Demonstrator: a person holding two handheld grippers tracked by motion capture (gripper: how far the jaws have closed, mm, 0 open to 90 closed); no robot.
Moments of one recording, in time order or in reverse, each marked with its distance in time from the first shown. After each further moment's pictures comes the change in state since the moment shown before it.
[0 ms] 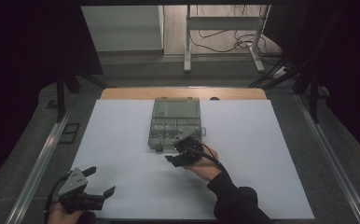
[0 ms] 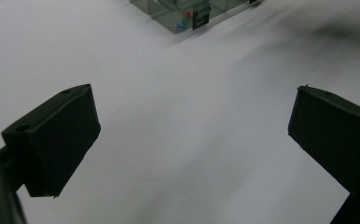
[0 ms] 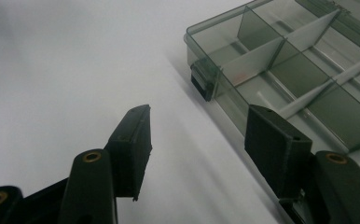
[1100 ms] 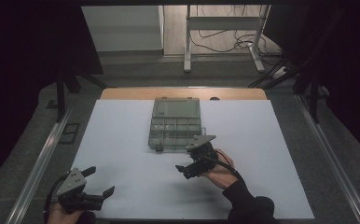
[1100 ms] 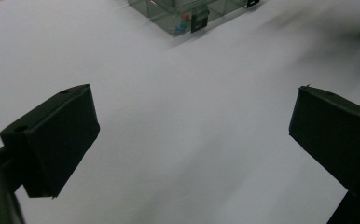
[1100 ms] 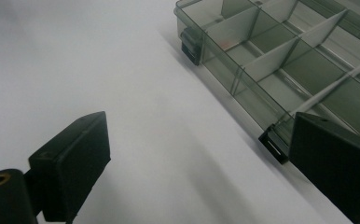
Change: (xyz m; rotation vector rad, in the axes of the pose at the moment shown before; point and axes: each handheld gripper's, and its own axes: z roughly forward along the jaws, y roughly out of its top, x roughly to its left) left arm 0.001 -0.001 -0.001 -0.012 -0.011 -0.010; right arm 0.002 -0.031 -0.036 -0.016 -0.039 0.026
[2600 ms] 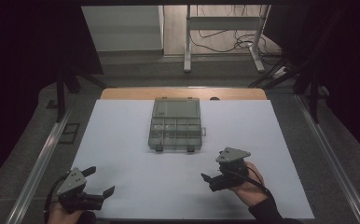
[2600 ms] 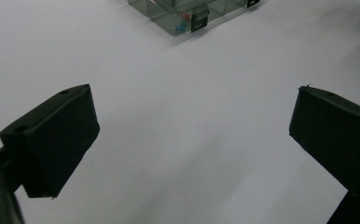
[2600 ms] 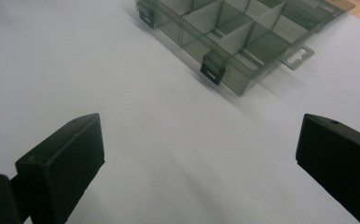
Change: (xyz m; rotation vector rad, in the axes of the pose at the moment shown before) left arm 0.000 0.000 0.001 0.002 -0.002 -0.008; right arm 0.000 -0.056 -0.071 -0.047 -0.161 0.046
